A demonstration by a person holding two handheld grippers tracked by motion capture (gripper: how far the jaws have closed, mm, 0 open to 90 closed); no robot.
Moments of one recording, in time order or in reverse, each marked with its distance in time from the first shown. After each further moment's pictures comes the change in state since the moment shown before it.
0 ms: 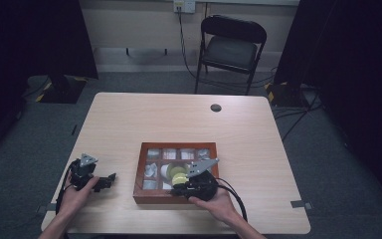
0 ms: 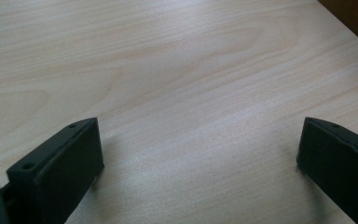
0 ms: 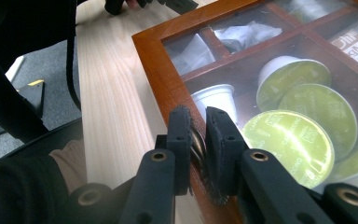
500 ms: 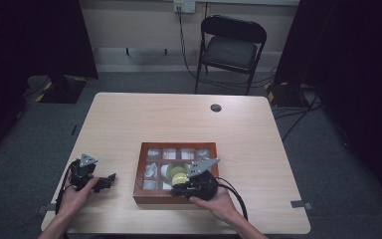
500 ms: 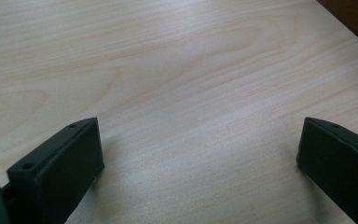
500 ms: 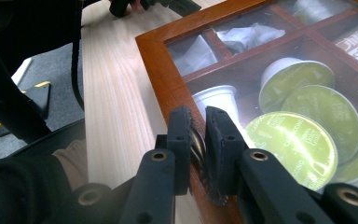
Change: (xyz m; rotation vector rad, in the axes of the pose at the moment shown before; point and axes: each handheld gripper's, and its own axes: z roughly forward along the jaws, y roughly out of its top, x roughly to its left) left arm 0.000 -0.001 -0.001 0.000 -0.001 0.009; right arm -0.003 -0.003 0.001 -0.017 0.024 -0.004
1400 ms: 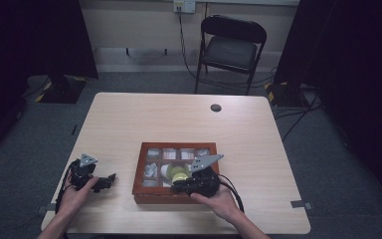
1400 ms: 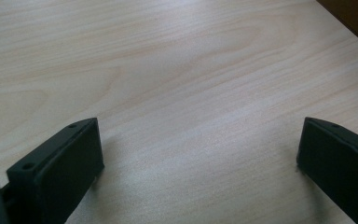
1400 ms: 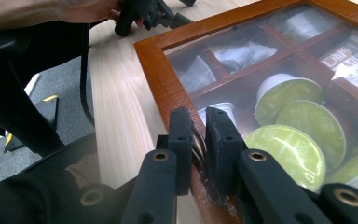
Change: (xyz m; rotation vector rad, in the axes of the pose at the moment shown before) left arm 0.000 0.000 0.000 0.004 -0.002 0.000; right arm -0.001 0.011 -0.012 -0.035 0.012 0.044
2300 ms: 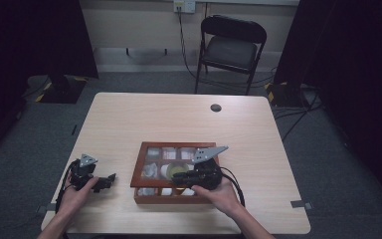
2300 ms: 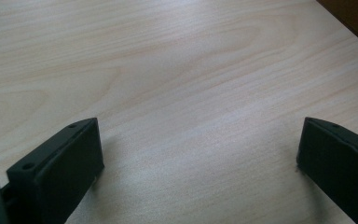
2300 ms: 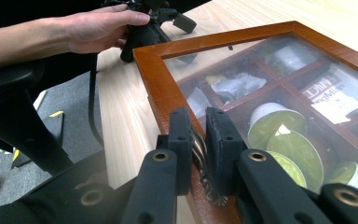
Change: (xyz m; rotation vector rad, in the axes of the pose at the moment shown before) left arm 0.000 0.000 0.000 0.001 -0.001 0.001; right arm -0.001 0.021 -0.015 -0.053 0.009 0.026
